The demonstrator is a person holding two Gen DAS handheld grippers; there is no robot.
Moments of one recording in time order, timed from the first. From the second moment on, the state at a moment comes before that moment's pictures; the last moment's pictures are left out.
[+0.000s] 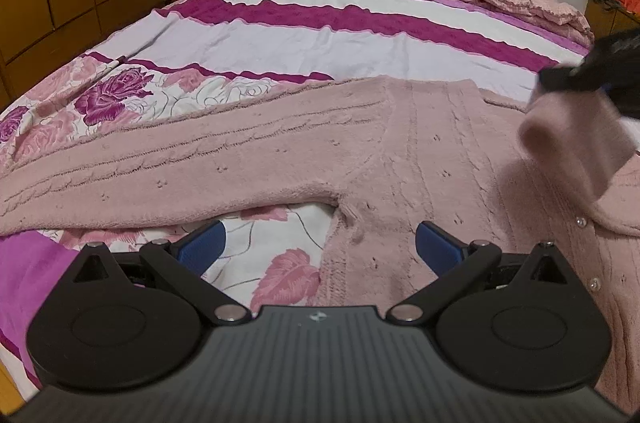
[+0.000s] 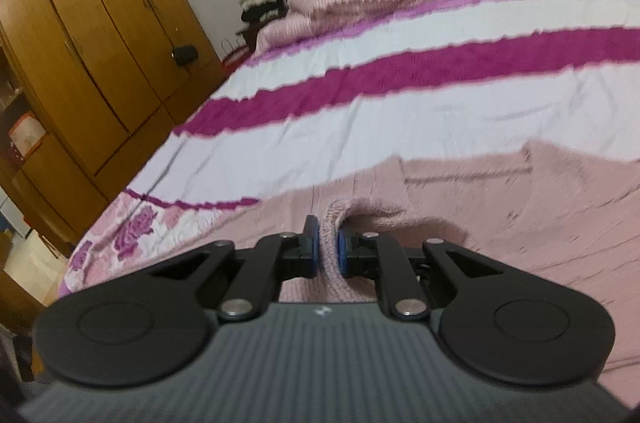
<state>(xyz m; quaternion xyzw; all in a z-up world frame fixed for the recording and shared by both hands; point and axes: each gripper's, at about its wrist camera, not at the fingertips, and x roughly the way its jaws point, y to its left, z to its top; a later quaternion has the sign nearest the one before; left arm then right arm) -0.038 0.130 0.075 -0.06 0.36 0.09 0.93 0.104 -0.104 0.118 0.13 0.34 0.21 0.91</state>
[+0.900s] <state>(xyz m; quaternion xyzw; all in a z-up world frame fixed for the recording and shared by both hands) -0.029 0.121 0.093 -0.05 0.36 0.07 0.93 0.094 -0.101 0.093 0.12 0.33 0.23 0.91</state>
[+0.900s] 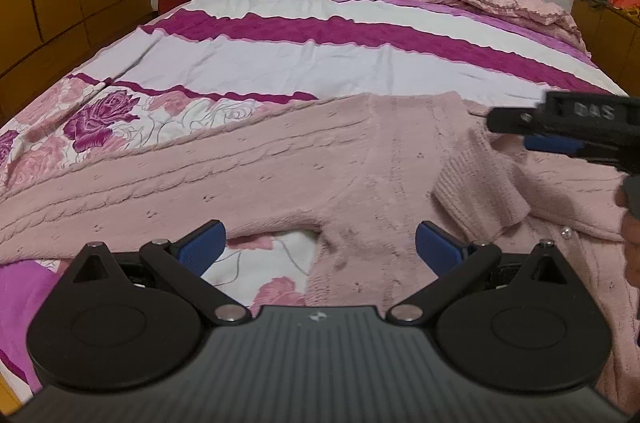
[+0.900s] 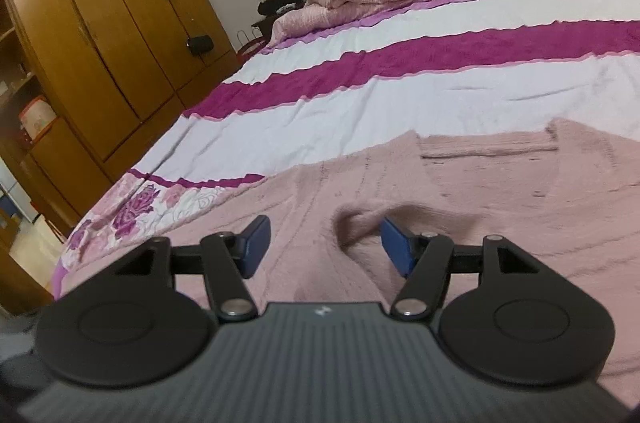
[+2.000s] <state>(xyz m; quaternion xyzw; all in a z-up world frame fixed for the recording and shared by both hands) 0.028 -0.024 0.080 0.04 0.35 -0.07 0.93 0.036 -0.258 0.048 0.10 0.28 0.00 0.95</state>
